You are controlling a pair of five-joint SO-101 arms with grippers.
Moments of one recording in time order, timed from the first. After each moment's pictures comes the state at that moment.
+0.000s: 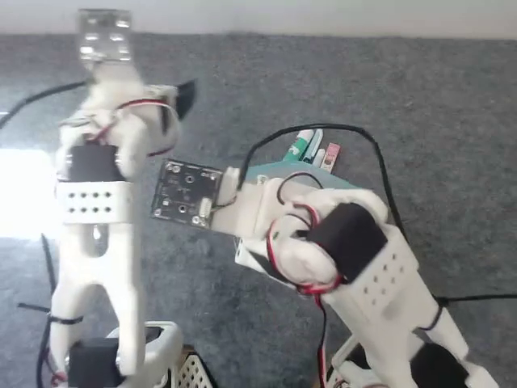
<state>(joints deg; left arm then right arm) -5.1 -22.0 13.7 56.0 2.2 -51.0 -23.4 -12.7 100.7 33.5</state>
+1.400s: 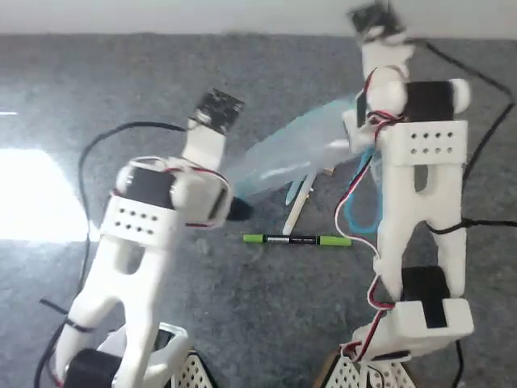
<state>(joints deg) 10.7 -27.0 30.7 77.8 -7.1 -9.1 4.9 -26.0 100.7 15.8</state>
